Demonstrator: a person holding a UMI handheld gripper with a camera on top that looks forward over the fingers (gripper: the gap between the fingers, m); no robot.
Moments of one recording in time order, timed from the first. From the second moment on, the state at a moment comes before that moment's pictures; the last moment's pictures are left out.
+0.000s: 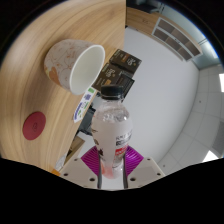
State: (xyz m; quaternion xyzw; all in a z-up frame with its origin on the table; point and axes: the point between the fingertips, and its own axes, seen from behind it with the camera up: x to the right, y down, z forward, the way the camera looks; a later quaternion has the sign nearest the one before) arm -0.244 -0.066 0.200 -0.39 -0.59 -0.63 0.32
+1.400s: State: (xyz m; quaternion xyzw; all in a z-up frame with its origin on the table) arm -0.202 -0.098 0.057 -0.84 -0.05 0.03 0.54
